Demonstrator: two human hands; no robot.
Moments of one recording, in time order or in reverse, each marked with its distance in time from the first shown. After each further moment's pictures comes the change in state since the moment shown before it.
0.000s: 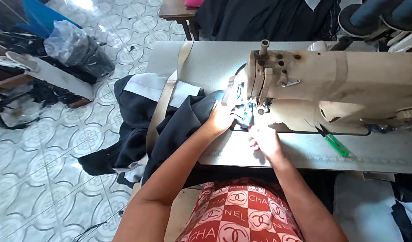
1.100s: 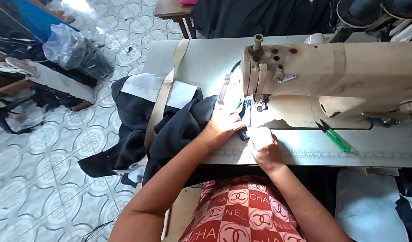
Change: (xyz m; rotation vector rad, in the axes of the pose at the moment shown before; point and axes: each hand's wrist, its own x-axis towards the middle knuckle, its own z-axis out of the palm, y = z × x) left_hand -0.030 0.008 0.000 0.238 0.056 0.466; right_hand -0.011 0.062 0.006 -0.854 0.324 -0.868
